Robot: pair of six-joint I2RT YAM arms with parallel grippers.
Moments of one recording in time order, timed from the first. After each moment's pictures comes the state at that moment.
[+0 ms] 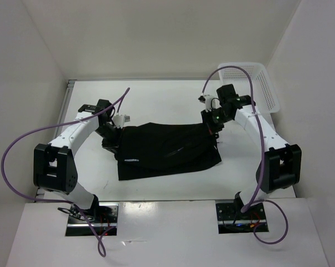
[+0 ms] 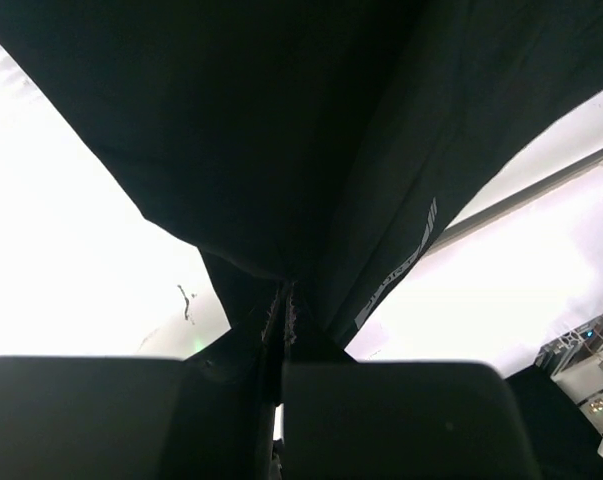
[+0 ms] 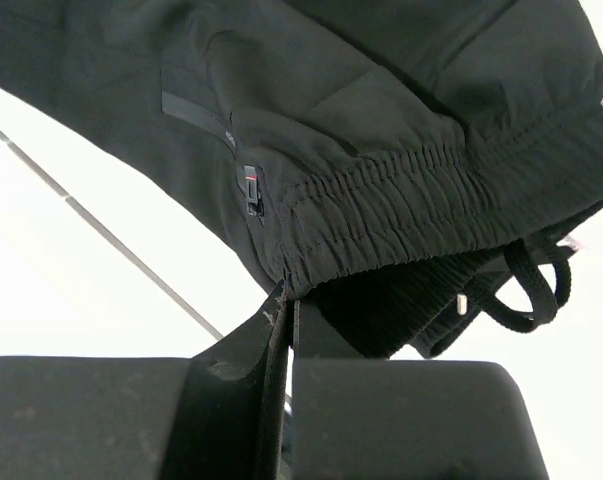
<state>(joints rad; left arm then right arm) -0.15 1.57 1.20 -1.13 0.39 0.07 0.23 1.54 1.32 -0.97 -0.50 -0.15</state>
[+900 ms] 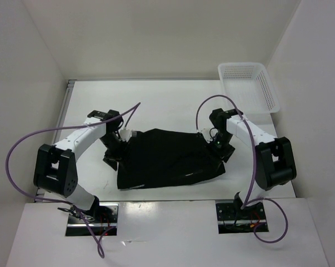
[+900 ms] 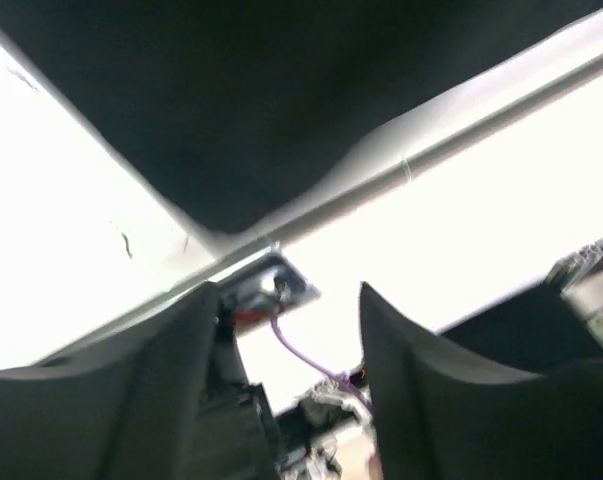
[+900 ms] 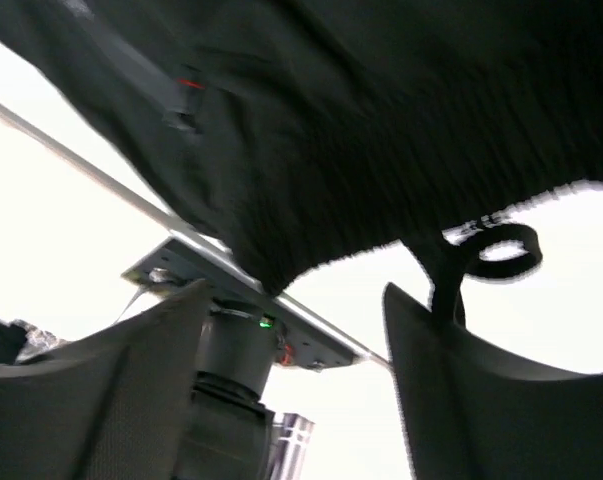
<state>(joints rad) -0.26 1.55 1.12 -1.24 0.39 0.07 0.29 1.60 1.11 -1.22 -0.21 -0.45</state>
